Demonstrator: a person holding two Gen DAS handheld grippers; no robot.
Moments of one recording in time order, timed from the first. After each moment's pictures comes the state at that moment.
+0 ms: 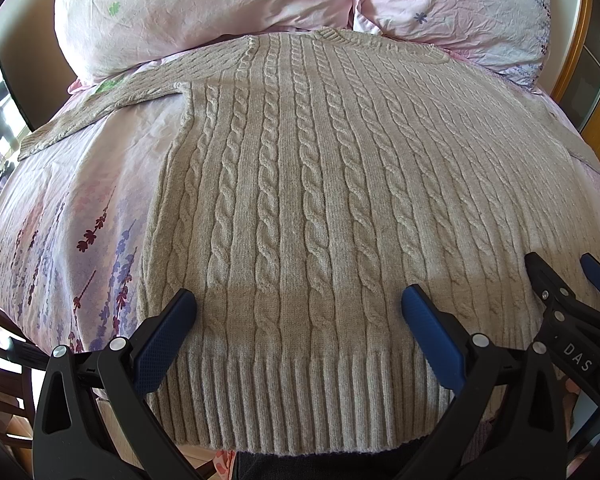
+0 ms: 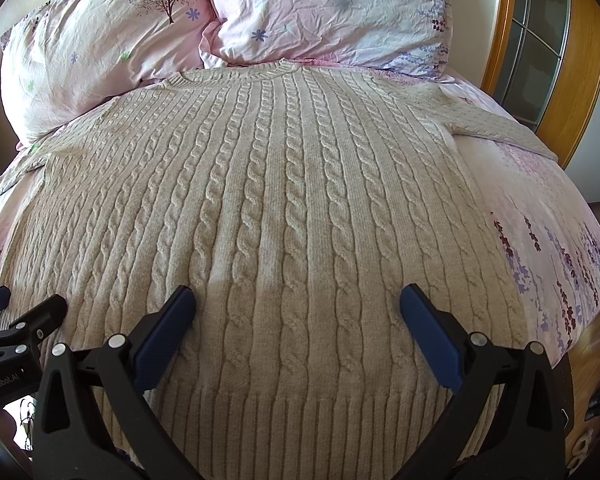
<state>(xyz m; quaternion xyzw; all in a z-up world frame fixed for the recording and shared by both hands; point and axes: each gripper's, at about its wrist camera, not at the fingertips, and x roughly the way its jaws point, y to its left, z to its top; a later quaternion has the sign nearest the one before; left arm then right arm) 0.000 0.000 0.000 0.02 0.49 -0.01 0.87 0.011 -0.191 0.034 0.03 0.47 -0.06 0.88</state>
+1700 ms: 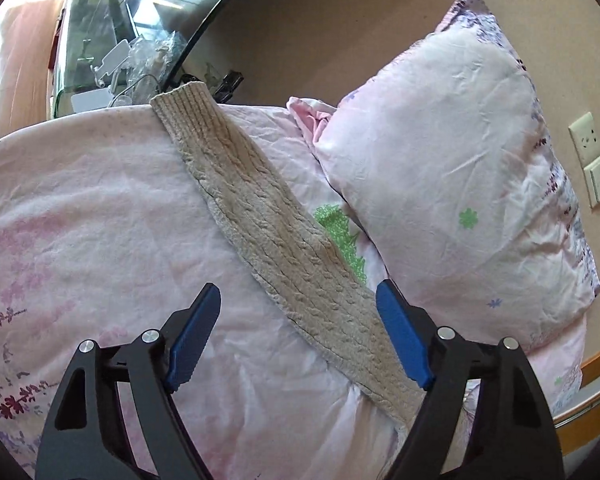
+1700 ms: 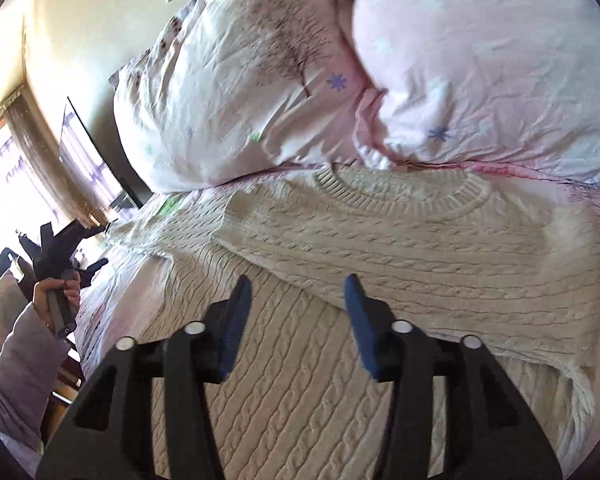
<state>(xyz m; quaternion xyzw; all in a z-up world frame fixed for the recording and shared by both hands) 0.121 0.372 0.022 -0.45 0.28 0.14 0.84 0.179 -0.182 0.073 0.11 0.41 0.25 0.87</state>
